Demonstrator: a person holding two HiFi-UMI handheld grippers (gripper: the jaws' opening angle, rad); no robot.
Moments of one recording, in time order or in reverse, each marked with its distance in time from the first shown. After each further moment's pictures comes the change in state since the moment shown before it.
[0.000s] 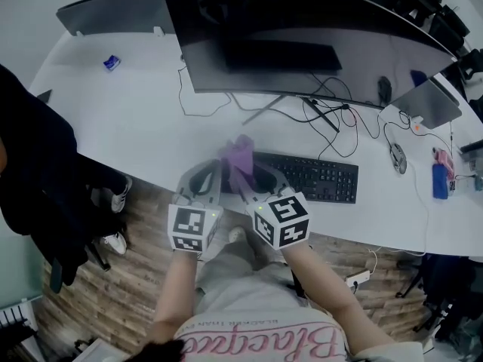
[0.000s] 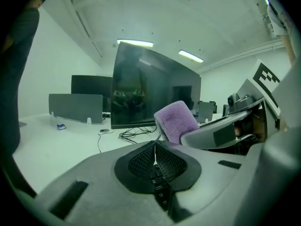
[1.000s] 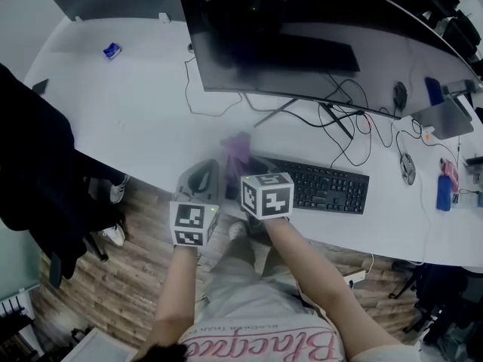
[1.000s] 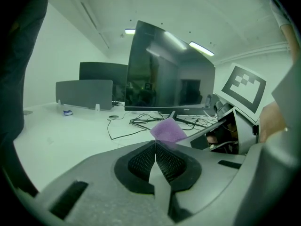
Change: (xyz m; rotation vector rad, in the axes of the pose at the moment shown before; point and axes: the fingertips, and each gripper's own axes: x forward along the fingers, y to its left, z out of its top) left arm 0.029 0.053 -0.053 -0.068 0.105 0.064; right arm 0.097 -0.039 -0.060 0.158 0.275 -0.105
